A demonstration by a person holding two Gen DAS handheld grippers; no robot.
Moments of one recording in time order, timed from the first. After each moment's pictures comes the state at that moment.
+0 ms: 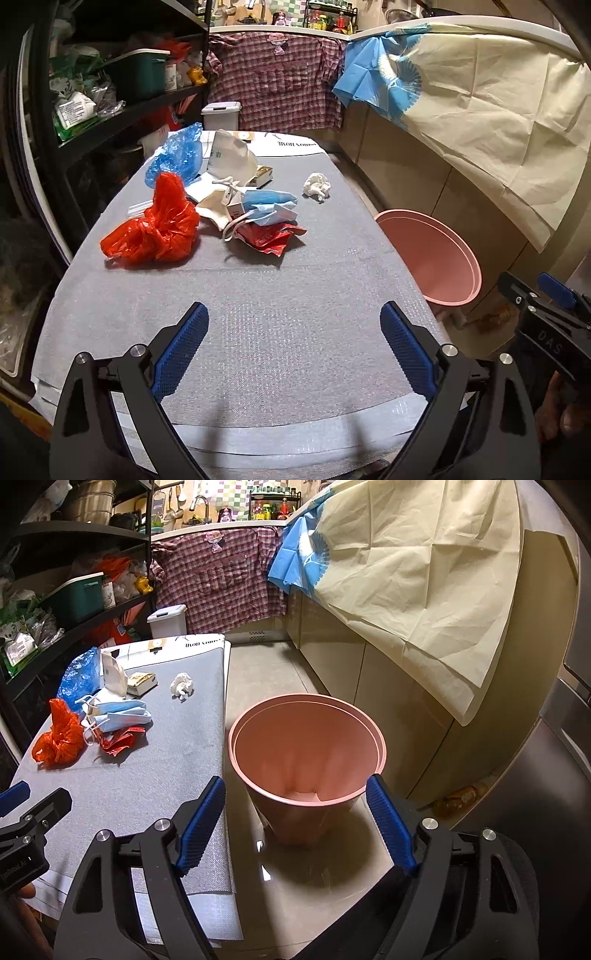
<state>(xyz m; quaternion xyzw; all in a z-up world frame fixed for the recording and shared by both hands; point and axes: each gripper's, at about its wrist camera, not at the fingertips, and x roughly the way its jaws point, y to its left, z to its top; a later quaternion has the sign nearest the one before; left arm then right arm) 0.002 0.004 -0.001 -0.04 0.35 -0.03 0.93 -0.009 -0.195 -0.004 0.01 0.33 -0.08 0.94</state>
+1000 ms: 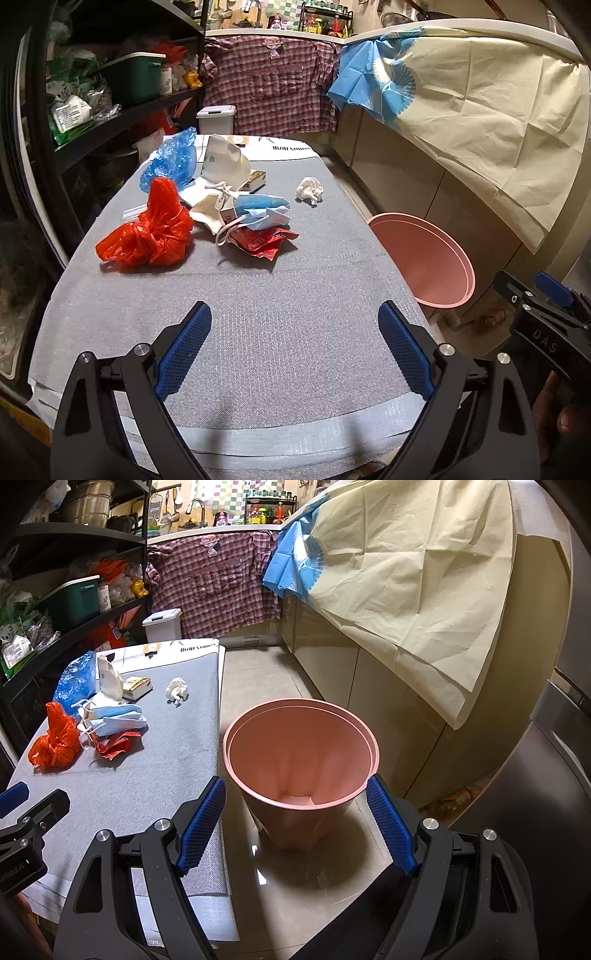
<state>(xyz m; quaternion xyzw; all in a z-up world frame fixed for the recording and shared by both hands) 0.001 0.002 0.002 -0.04 0.35 -0.03 0.94 -0.010 -0.200 0.001 0.01 0.32 -0.09 0.94</state>
